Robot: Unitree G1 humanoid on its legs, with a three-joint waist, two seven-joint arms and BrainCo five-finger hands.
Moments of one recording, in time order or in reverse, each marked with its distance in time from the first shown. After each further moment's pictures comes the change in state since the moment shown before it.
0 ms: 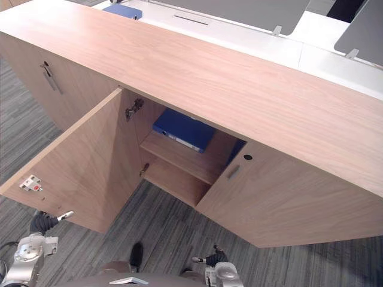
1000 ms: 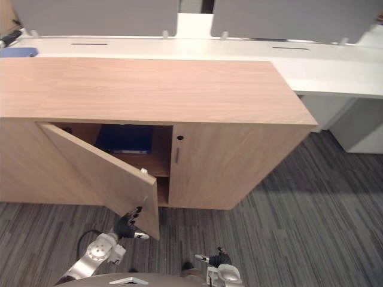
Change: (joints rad) left arm -0.129 -0.190 -0.570 0.049 0.081 -0.007 -0.177; right arm 0.027 0.025 -0.061 -0.035 0.066 0.001 -0.002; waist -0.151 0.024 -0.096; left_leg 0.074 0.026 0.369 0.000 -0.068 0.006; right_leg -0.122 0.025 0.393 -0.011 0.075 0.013
